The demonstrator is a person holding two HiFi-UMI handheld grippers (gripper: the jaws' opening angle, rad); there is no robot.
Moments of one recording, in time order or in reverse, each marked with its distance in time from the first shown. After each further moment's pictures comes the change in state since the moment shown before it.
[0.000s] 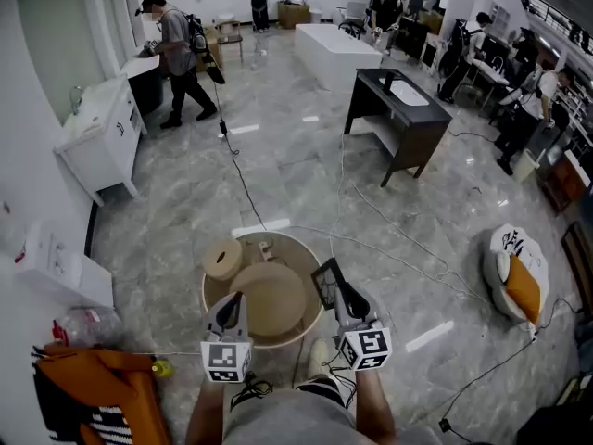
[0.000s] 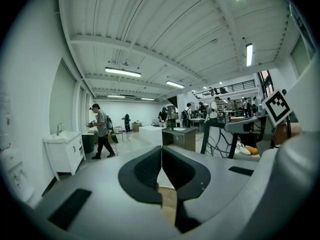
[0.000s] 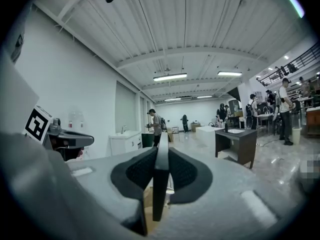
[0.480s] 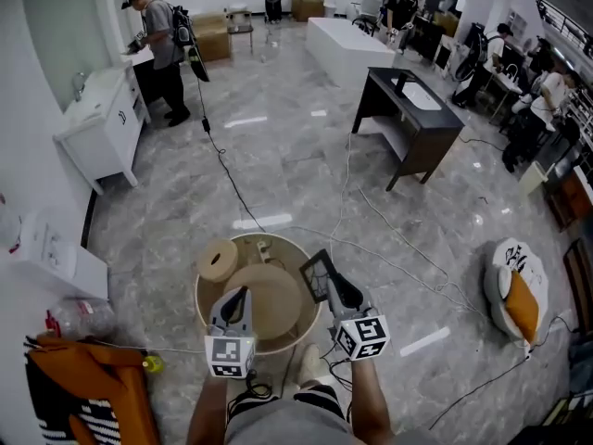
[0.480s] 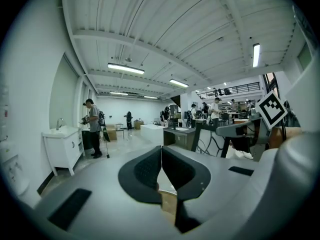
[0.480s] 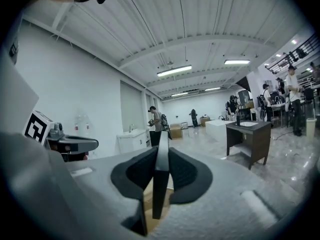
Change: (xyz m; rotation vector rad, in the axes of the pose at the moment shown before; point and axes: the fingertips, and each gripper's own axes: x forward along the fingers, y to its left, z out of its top) left arm 0.084 -0.002 0.003 -0.058 0.009 0.027; right arm 0.092 -0.037 -0.002 0.037 0.052 0.124
